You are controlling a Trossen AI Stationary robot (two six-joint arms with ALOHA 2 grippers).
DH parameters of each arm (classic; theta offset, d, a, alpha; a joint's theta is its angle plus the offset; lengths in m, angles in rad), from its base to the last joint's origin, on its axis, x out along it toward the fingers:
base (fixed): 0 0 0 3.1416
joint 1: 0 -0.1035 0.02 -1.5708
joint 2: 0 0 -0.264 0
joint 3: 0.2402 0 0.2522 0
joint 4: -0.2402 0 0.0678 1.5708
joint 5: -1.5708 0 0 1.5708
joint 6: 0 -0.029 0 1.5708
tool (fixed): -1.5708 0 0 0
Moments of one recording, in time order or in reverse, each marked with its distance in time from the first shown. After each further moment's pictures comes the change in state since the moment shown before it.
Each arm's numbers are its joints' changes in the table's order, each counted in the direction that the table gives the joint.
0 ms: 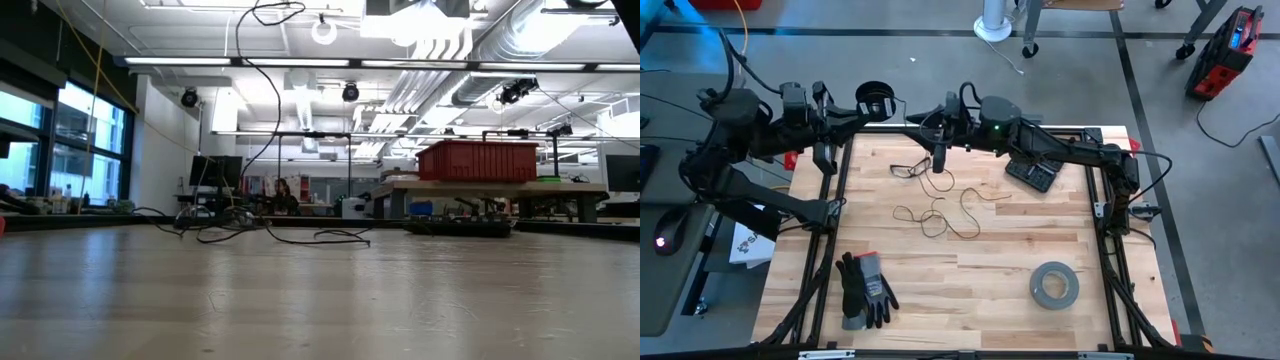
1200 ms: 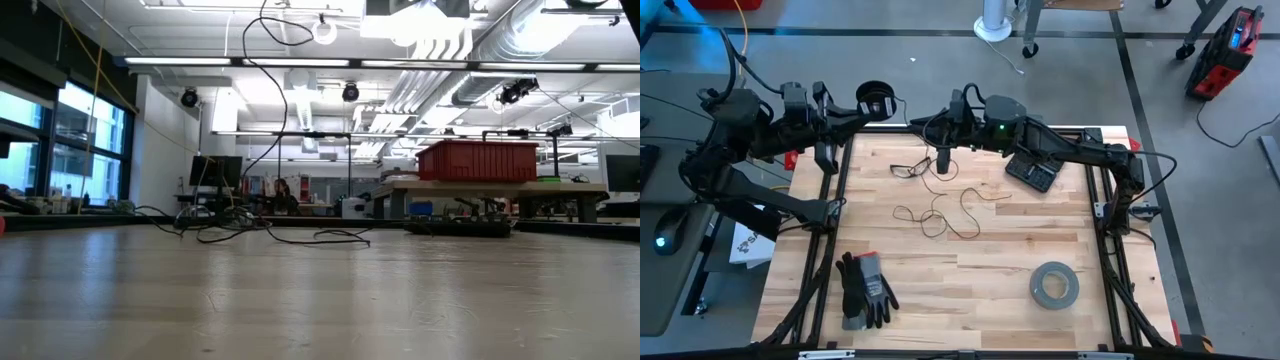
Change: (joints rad) left arm 0.000 0.000 0.001 -0.009 -0.018 0.001; right arm -0.009 0.036 -0.001 -0.073 0.043 0.087
